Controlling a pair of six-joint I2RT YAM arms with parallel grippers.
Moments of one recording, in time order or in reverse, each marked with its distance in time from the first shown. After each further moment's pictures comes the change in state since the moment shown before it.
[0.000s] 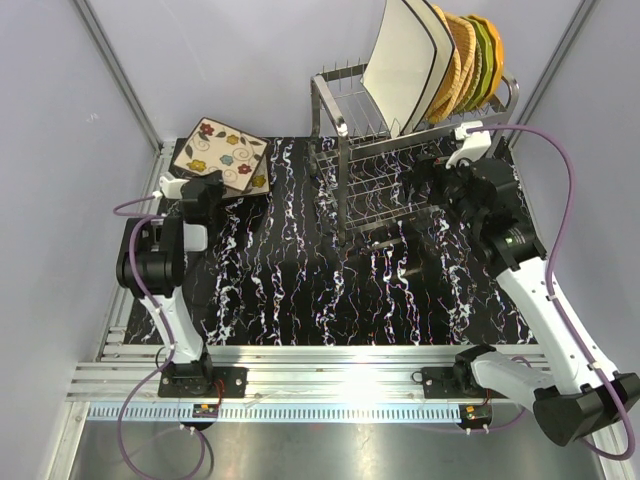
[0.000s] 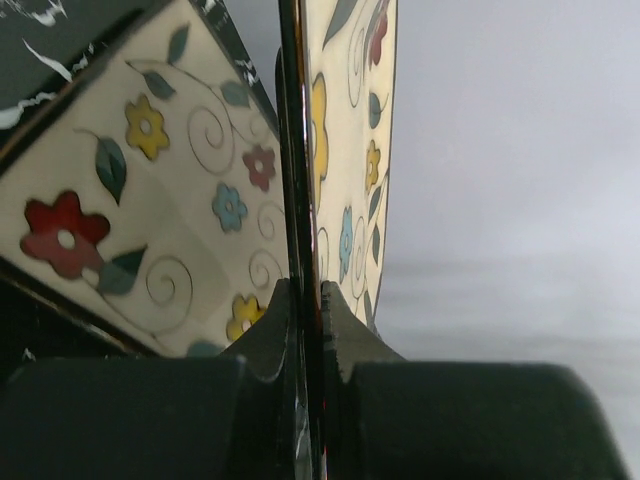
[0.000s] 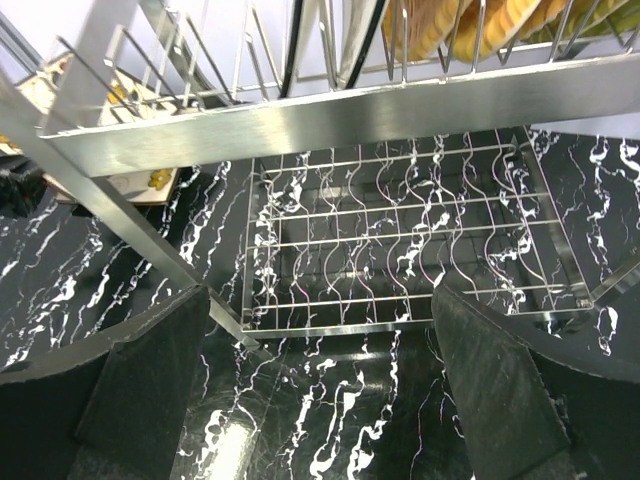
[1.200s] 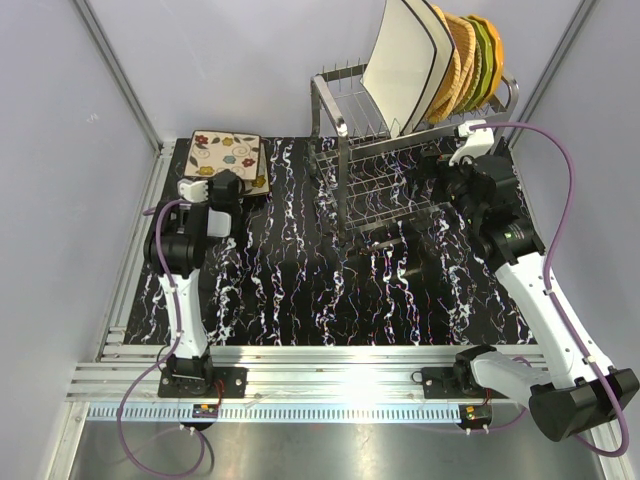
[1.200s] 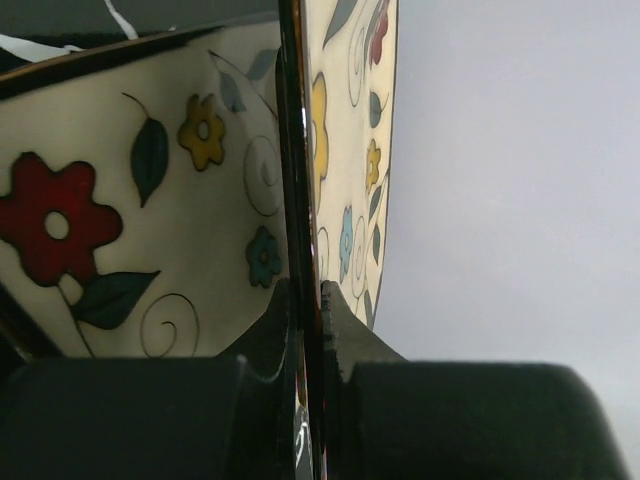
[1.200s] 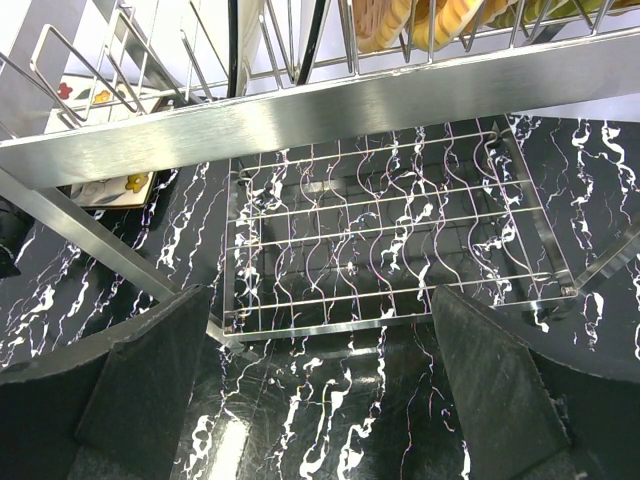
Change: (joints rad) left arm -0.129 0.257 0.264 -0.129 -0.403 -0.236; right arm -0.045 0.034 0.000 0.001 -0.001 0.009
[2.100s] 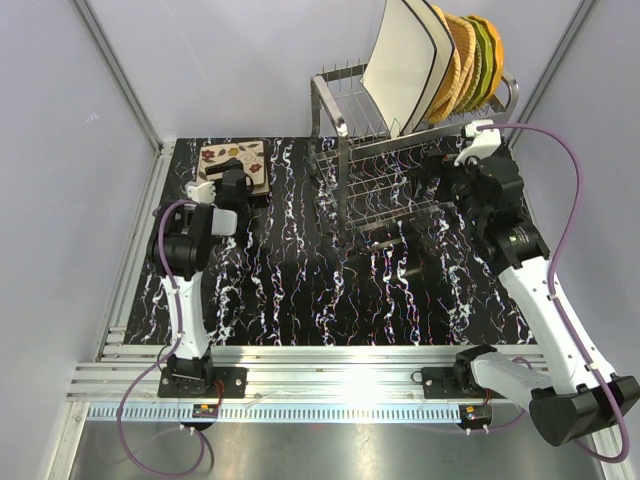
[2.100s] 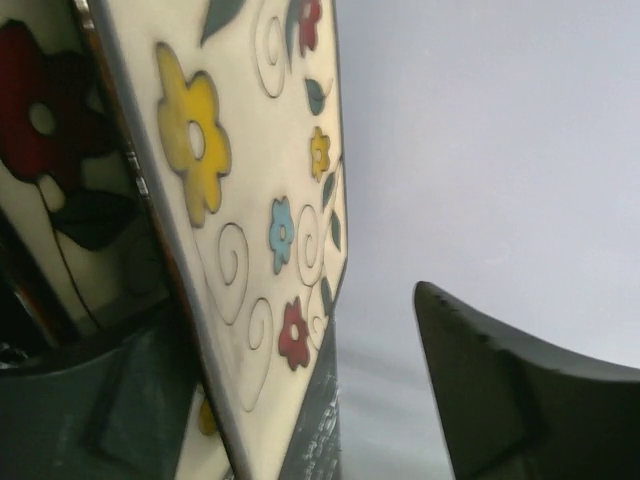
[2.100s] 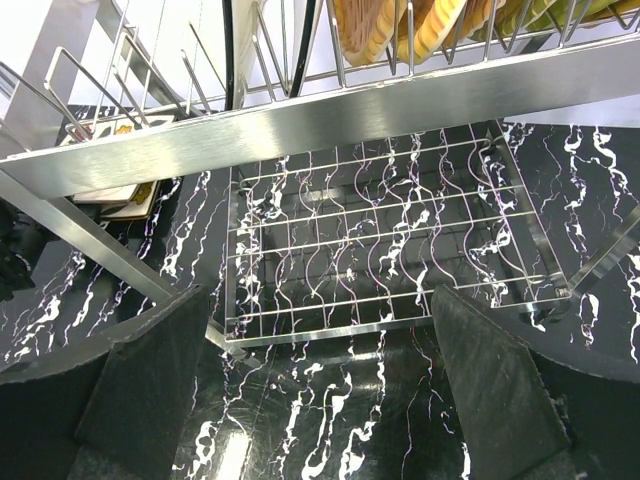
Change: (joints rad) left arm -0.048 0.001 0.033 -0.113 -0.035 -0.157; right arm -0.012 -0.023 0.000 0.000 -0.001 0.011
